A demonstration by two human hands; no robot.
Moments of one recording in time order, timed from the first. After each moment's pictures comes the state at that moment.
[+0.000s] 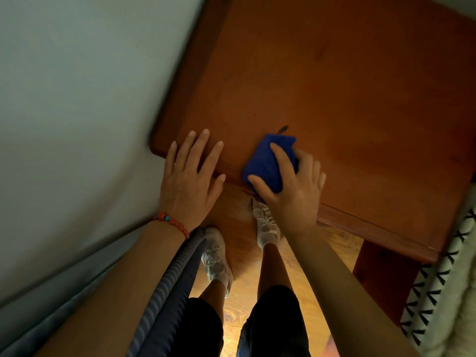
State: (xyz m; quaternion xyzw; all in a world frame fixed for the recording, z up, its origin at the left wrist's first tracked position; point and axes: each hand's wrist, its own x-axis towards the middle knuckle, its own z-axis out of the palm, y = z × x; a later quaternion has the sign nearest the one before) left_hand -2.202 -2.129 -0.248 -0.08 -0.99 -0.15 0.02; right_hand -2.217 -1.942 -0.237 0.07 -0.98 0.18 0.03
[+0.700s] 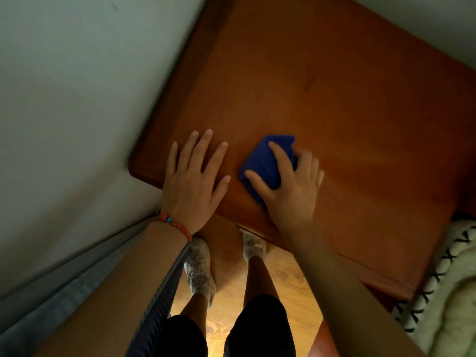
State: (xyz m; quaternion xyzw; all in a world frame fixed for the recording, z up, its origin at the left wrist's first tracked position) left_hand -2.248 -2.097 -0.240 -0.04 -0.99 -0.14 -0.01; right_hand -2.279 -1.928 -0.231 0.08 -0.98 0.18 0.03
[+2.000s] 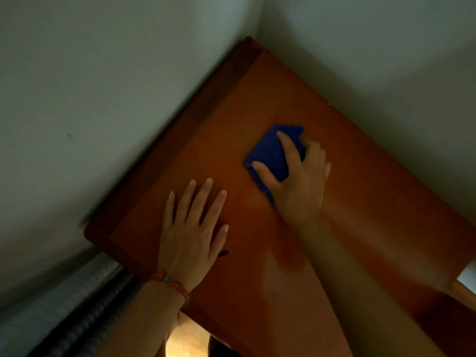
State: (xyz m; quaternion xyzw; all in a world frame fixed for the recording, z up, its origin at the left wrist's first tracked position) left_hand -2.322 -2.039 -0.227 0.10 -0.98 -0.15 -0.08; right_hand -2.469 -1.906 -0.229 0.19 -0.96 0.20 -0.03
